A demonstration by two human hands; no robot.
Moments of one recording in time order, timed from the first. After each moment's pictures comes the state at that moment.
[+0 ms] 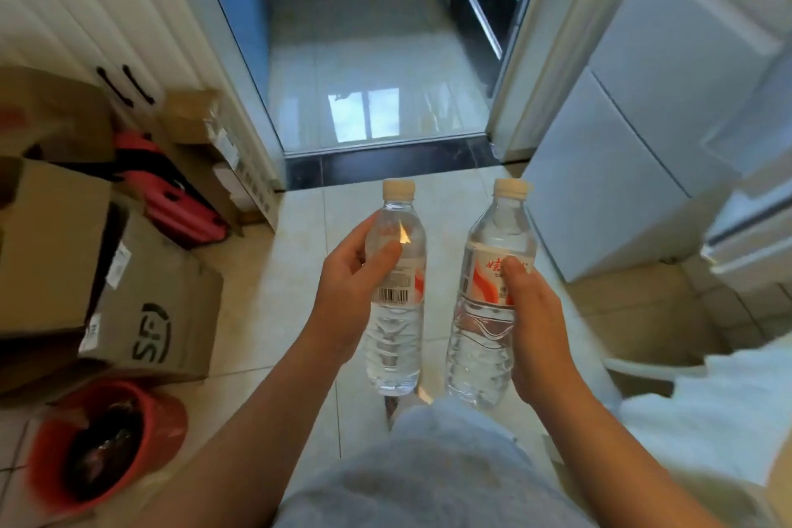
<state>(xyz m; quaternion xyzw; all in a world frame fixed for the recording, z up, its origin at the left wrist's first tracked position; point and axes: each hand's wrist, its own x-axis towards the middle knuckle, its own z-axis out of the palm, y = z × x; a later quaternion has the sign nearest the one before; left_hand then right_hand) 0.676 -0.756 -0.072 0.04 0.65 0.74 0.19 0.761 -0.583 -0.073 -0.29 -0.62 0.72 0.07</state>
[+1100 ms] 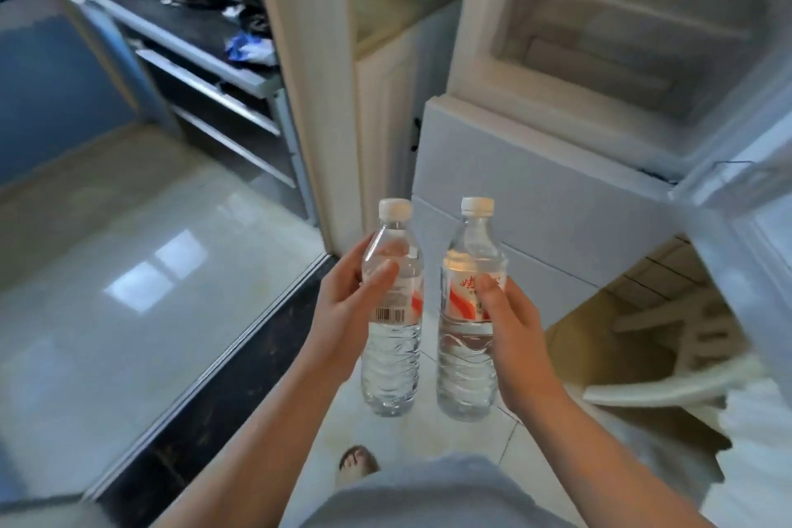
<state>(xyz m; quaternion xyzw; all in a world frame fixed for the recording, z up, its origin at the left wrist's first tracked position) 0.151 -0.382 -0.047 0.30 0.51 0.67 0.46 0.323 -0.320 -0.045 -0.49 -0.51 0.61 0.34</state>
